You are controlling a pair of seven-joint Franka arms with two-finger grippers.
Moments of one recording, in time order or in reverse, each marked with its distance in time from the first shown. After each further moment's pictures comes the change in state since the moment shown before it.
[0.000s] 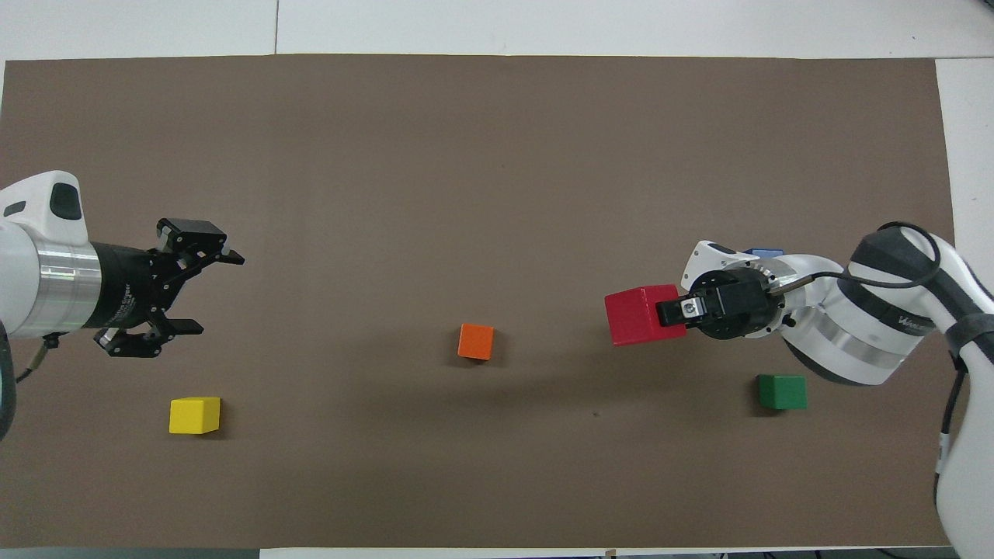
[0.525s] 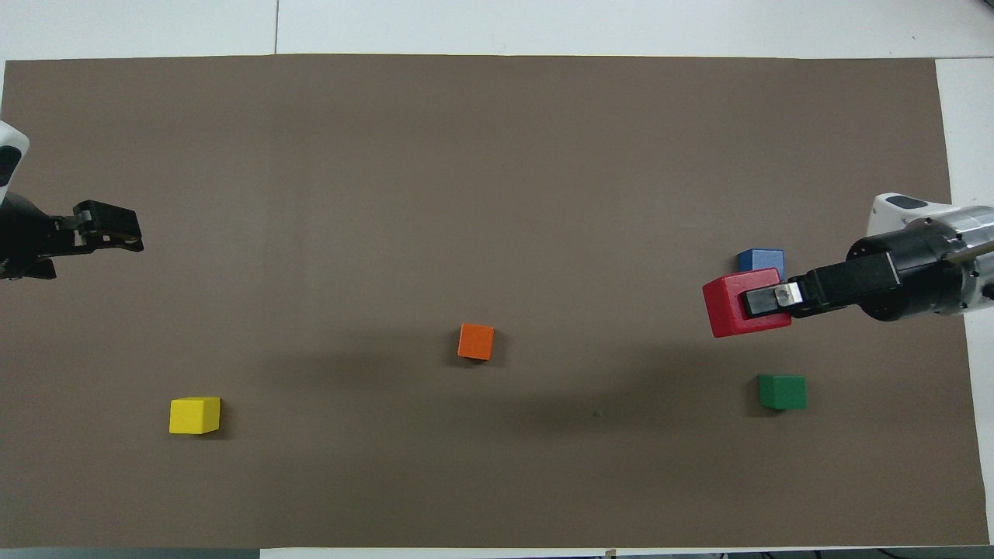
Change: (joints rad) left arm 0.020 0.137 0.000 0.323 0.246 -0.215 0.452; right arm -0.136 -0.209 -0.007 0.191 -0.483 0.177 0.246
